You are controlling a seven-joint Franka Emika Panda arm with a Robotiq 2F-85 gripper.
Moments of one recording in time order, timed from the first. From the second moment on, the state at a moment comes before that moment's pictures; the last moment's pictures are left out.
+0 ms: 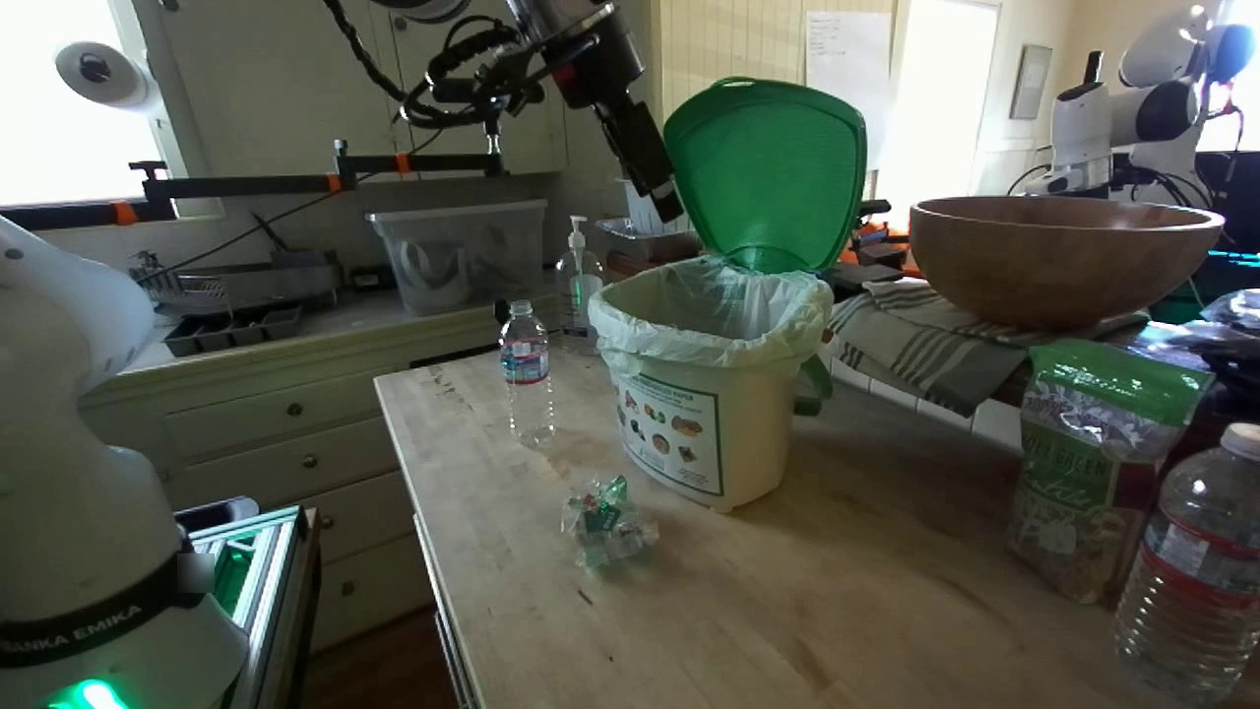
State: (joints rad) arm -0.12 -0.49 0.01 -2.39 0.18 2.38 0.00
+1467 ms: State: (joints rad) arm -0.06 -0.29 -0.06 -2.34 0.04 2.28 -0.24
